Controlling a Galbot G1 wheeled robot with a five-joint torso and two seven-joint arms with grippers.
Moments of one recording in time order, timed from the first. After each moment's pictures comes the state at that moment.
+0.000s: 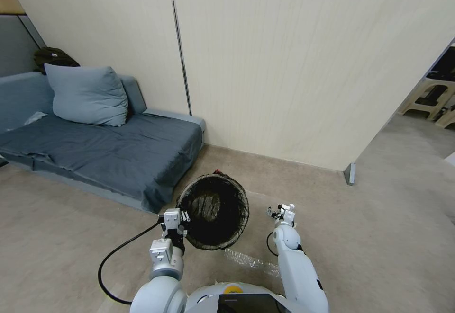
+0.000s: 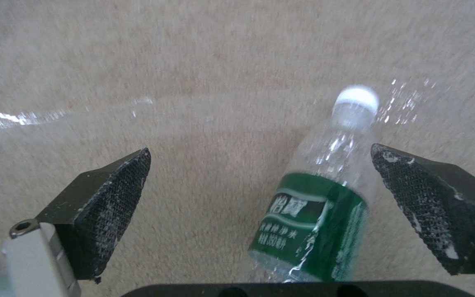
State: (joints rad) left arm 1.80 -1.47 -0.29 -2.43 0.01 0.36 -0.34; right arm -1.07 1.56 0.60 1.28 0.23 -0.30 0.28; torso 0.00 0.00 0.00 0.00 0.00
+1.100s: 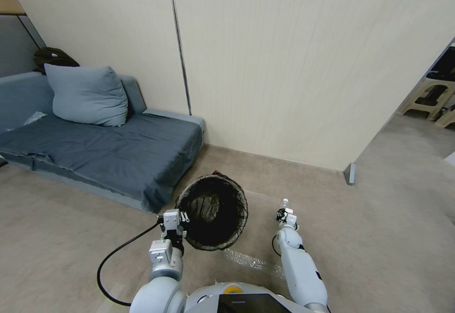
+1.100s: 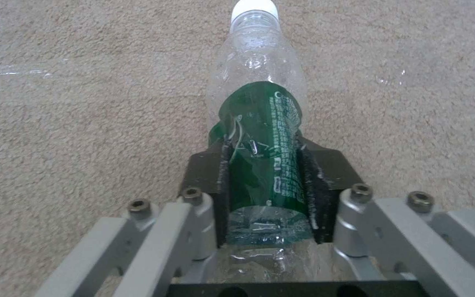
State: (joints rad) left arm 1.81 -1.47 -0.29 -2.44 0.01 0.35 -0.34; right arm -1.02 1.53 0.64 1.04 0.19 -0.15 0.22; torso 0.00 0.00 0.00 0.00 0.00
